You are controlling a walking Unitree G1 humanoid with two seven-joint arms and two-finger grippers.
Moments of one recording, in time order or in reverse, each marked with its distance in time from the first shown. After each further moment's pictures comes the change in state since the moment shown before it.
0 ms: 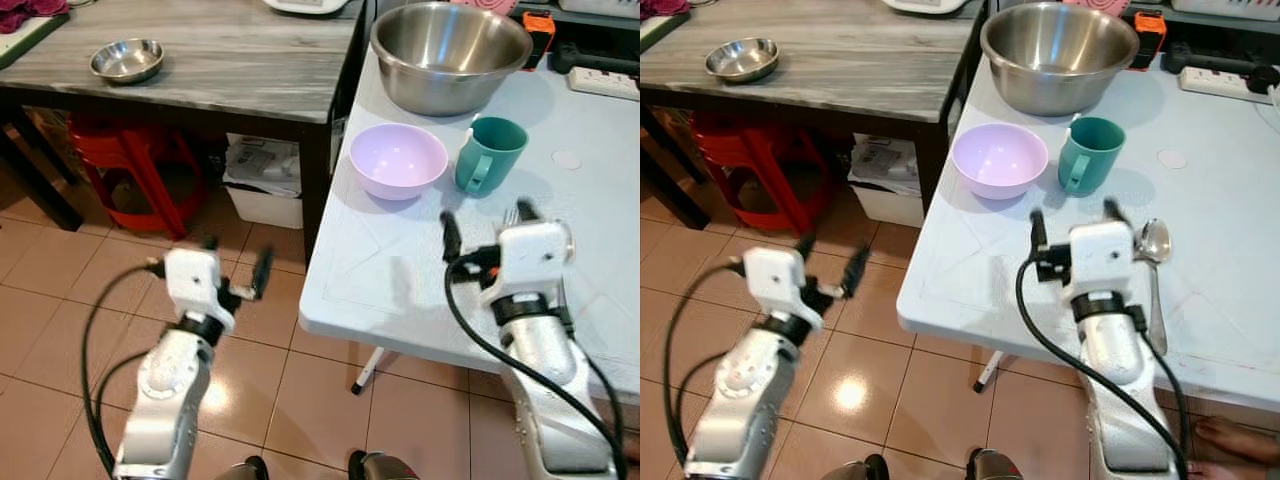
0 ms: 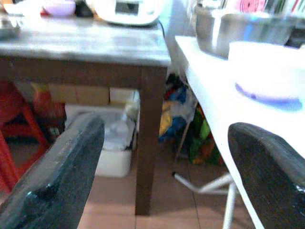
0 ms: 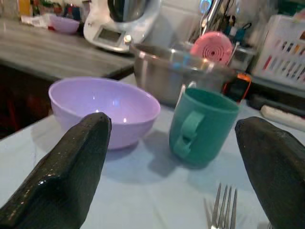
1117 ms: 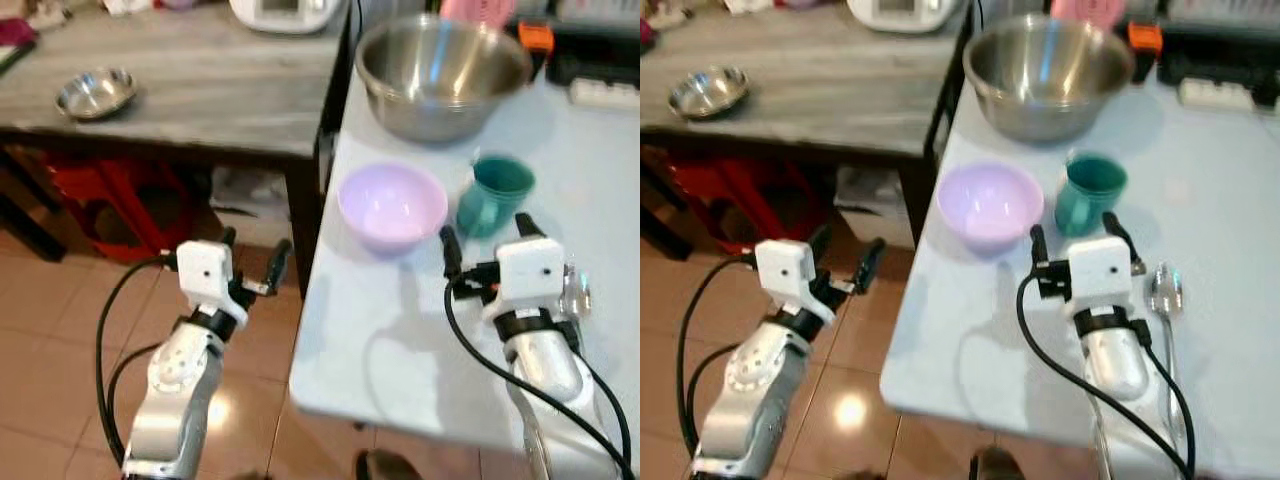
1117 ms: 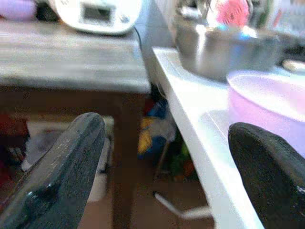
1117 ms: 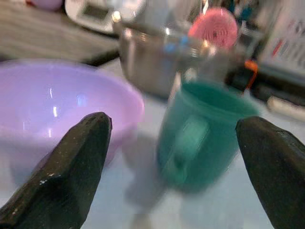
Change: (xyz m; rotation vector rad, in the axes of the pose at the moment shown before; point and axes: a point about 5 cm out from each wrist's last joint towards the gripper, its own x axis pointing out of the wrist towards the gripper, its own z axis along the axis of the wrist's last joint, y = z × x) left arm 0.004 -0.014 0.005 -0.058 -0.006 -0.062; right arm -0.012 0.004 -0.010 -0.024 0.054 0.043
